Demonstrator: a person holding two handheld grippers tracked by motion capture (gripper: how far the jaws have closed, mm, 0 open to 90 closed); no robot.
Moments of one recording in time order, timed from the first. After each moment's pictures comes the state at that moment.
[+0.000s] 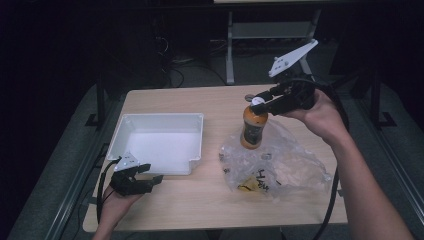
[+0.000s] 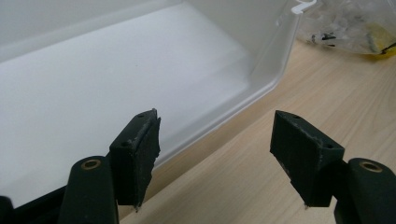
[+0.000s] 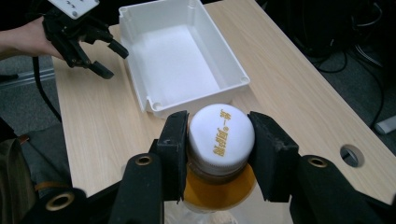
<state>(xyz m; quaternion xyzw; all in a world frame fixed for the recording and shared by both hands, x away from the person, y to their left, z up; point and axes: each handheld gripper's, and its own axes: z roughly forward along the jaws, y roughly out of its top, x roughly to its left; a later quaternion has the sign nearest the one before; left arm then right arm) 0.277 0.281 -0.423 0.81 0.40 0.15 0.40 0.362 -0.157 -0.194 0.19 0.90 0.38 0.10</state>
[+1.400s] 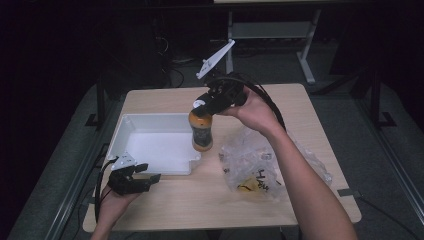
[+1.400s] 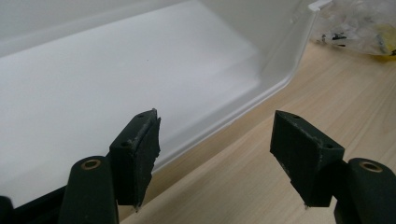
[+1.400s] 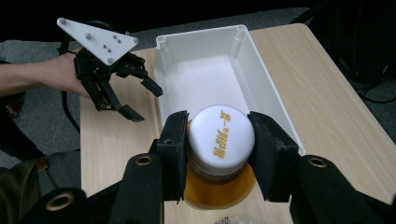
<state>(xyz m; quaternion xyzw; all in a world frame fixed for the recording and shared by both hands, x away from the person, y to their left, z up) 0.280 0.290 -0.426 0.81 0.41 0.15 0.40 0.385 -0.028 -0.201 0.12 0.92 0.38 0.06</state>
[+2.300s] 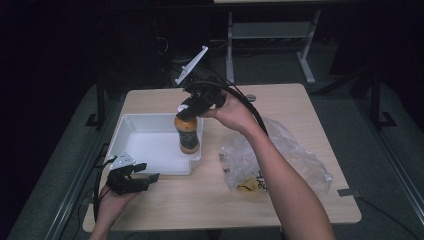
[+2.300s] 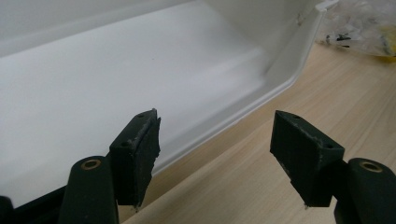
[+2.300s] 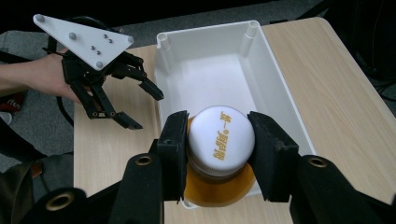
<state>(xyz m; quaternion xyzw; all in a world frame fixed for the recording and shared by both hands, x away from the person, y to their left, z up) 0.281 0.293 -0.427 0.80 0.42 0.14 0.40 0.402 0.016 -0.221 0.11 0.93 0.36 0.05</state>
